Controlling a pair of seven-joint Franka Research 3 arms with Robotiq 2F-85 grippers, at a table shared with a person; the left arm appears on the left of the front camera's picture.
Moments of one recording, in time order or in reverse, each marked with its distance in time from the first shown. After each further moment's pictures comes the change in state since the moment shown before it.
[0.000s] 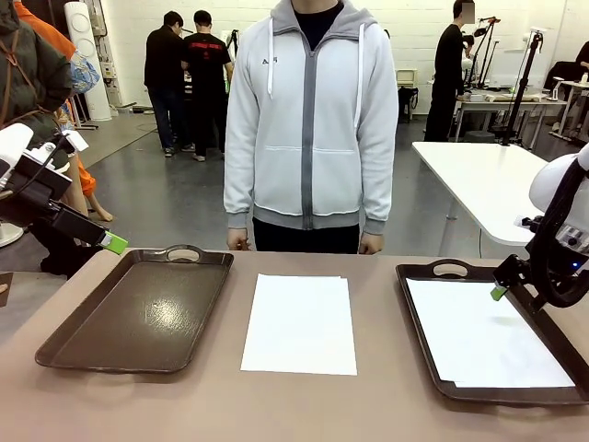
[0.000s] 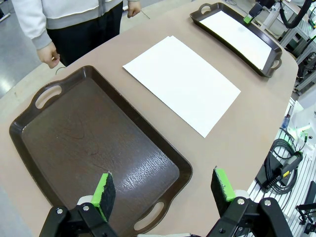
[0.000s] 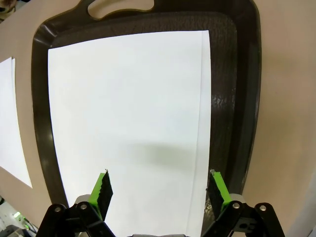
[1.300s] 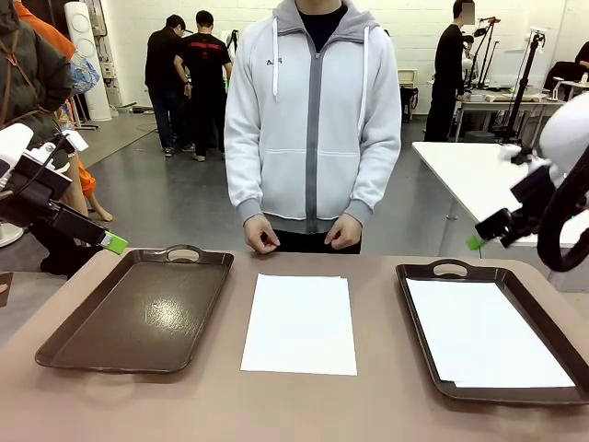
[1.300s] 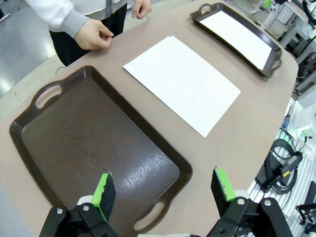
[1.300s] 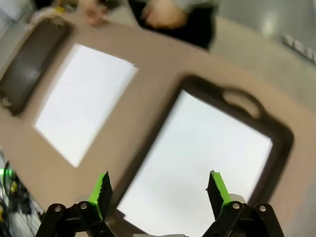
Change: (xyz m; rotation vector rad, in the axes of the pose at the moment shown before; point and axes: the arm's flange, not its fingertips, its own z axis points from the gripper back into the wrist) left arm 0.000 0.000 0.000 0.000 0.000 0.000; right arm -0.060 0.144 0.128 0.092 -0.364 0.574
